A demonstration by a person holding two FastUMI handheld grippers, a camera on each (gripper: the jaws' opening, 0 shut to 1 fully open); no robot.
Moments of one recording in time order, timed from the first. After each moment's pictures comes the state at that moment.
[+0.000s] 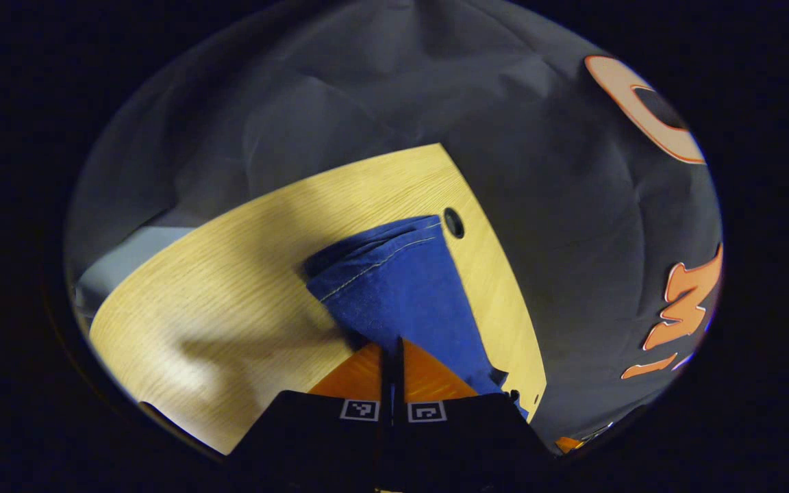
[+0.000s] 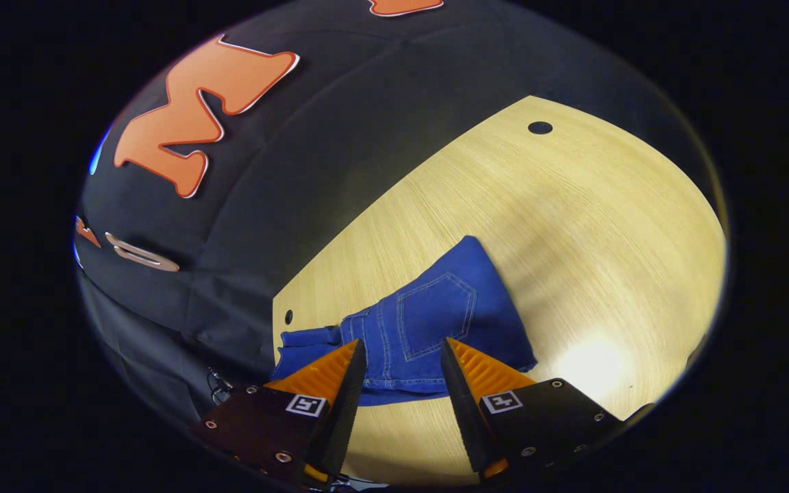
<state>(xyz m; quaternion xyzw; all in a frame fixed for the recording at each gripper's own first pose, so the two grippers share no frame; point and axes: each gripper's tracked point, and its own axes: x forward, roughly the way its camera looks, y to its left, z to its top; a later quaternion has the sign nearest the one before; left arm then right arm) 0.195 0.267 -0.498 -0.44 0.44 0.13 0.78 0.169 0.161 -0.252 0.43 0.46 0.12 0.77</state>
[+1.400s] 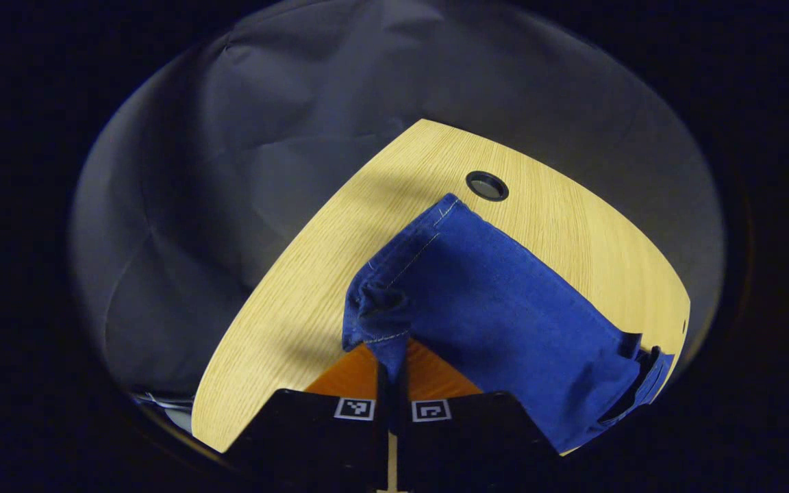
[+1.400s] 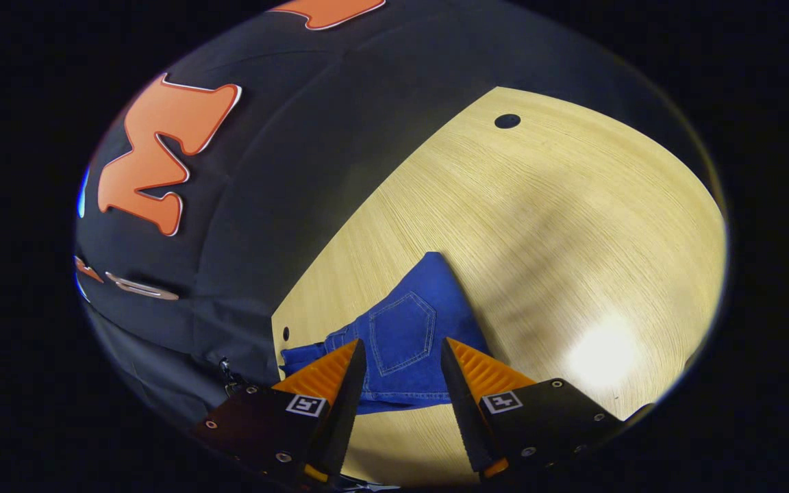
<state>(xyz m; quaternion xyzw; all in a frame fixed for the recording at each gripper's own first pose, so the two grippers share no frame) 0.210 0.308 -0.553 -0.11 0.55 0.19 0.81 0.171 0.127 -0.285 0.46 0.48 0.09 0.74</state>
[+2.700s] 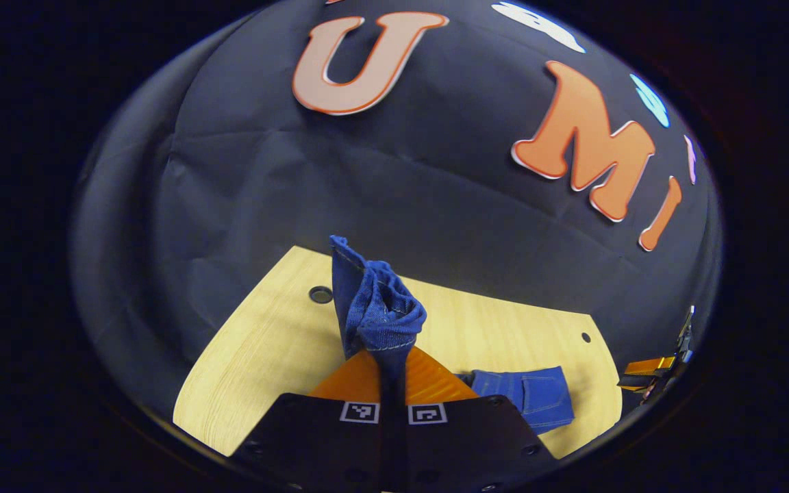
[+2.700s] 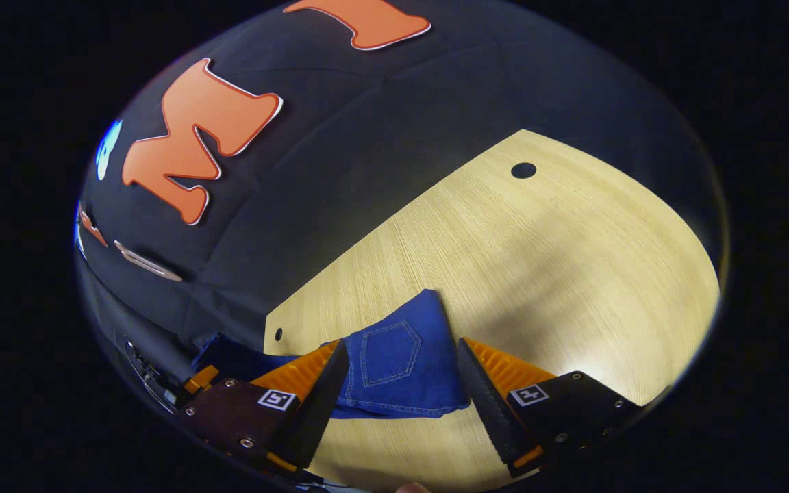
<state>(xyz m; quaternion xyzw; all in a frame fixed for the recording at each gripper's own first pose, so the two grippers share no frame) 0.247 0.119 -0.317 -0.12 0.34 0.00 0.93 0.183 0.076 -0.261 0.39 0.41 0.12 0.81</state>
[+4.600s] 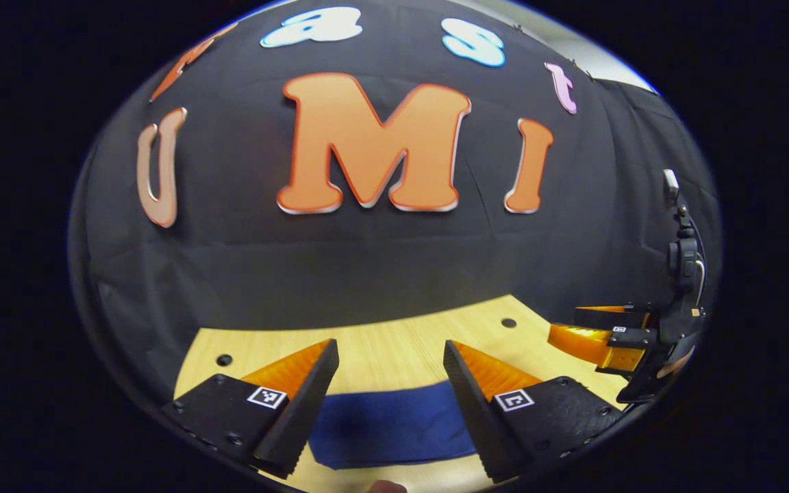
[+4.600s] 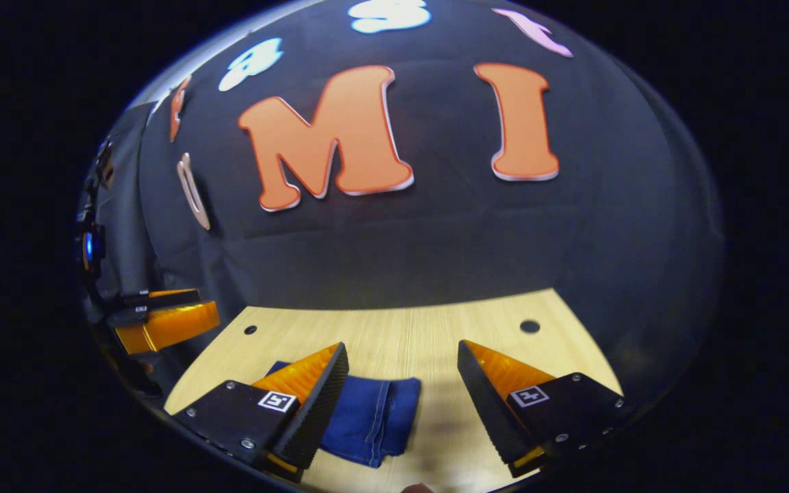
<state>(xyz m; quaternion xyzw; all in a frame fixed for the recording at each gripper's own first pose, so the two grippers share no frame) 0.241 -0.116 -0.200 0.02 0.22 -0.14 0.97 0.220 0.052 -0.114 0.15 0.16 0.14 0.96</state>
